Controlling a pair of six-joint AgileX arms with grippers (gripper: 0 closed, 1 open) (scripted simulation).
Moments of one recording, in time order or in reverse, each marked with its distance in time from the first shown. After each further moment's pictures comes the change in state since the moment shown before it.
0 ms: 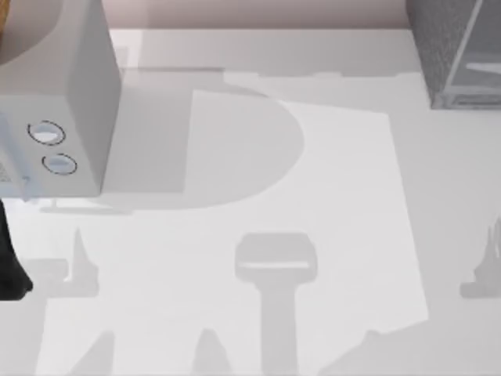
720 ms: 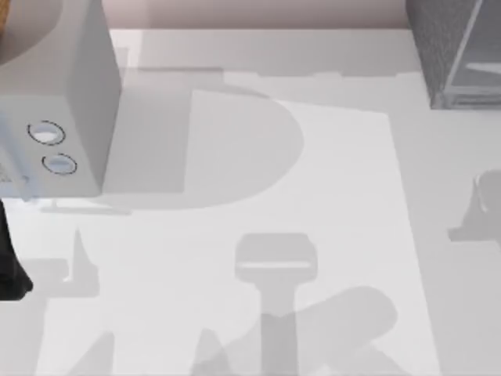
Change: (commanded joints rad) left arm 0.000 0.000 0.000 0.000 0.000 0.000; right arm -0.065 0.476 0.287 0.322 -0.098 0.013
